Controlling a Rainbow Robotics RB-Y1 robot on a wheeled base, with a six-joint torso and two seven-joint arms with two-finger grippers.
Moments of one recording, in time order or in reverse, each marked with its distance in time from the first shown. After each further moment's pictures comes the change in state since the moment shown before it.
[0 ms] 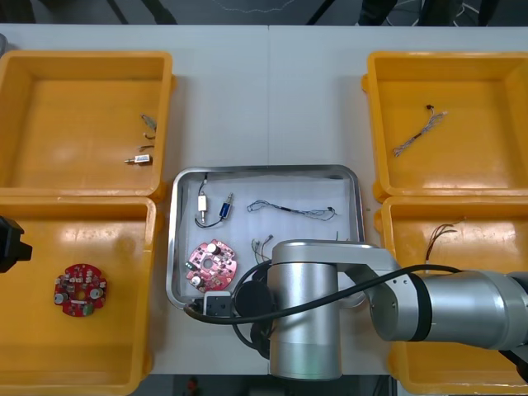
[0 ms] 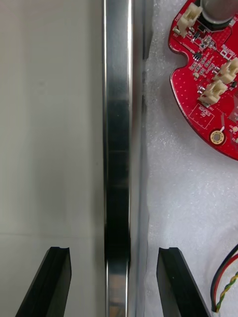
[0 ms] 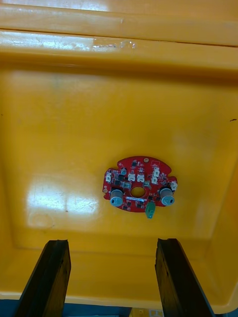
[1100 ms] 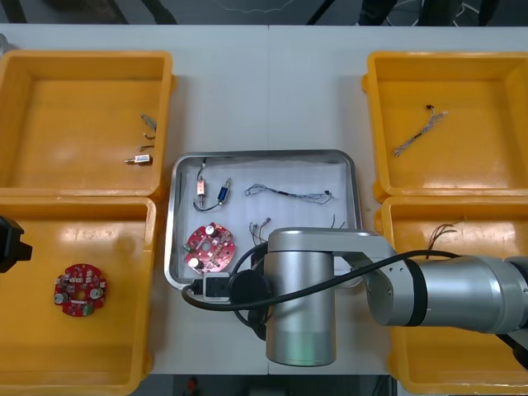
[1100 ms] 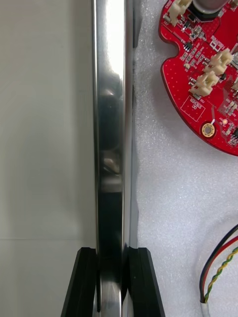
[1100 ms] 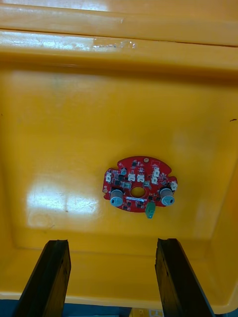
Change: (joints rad) right arm -0.064 -0.001 0.001 0.025 0.043 -0.005 0.000; left arm 0.000 0.000 0.000 0.000 0.000 0.000 0.000
